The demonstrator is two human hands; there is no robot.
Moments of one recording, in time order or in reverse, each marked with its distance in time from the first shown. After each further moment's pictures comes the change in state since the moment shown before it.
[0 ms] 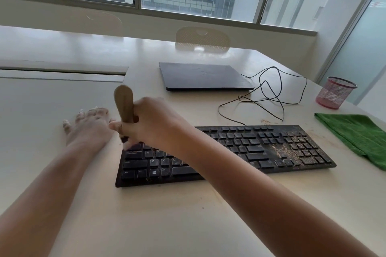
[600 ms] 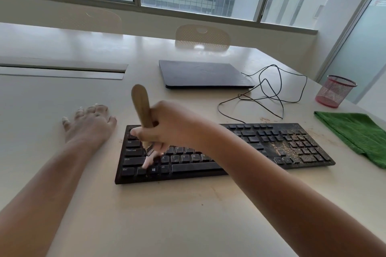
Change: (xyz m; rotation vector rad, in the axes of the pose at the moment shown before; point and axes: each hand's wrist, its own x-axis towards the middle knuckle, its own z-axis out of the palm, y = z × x) left_hand 0.001 0.002 0.000 -0.007 0.019 -0.001; right_hand -0.015 0.017 -0.014 0.080 -0.159 0.027
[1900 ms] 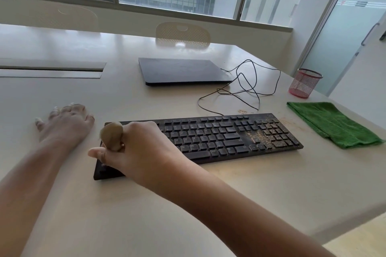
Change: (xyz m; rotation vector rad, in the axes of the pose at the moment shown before) left_hand 0.013 -0.010 0.008 0.063 -0.019 0.087; right_hand -0.050 -0.024 0.035 -0.011 0.180 0.015
